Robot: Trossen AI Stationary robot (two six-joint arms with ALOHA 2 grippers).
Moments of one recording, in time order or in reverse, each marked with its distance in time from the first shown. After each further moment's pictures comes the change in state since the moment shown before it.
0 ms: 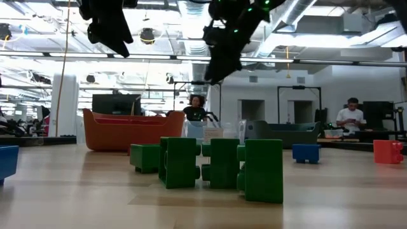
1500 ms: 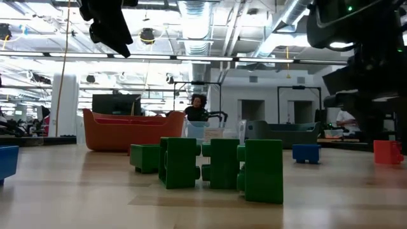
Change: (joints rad) left arm 0.001 -0.001 0.000 -0.002 -0.007 0.054; right arm 0.598 -0.336 -0.843 -0.149 -0.041 0.071
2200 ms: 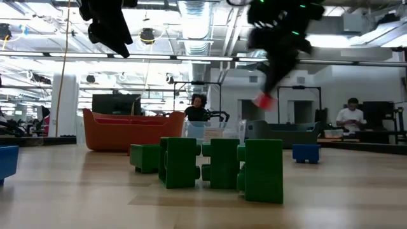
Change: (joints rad) left arm 0.000 0.000 0.000 -0.004 -0.001 -0.032; right arm -0.508 0.001 0.360 0.119 -0.011 -0.364
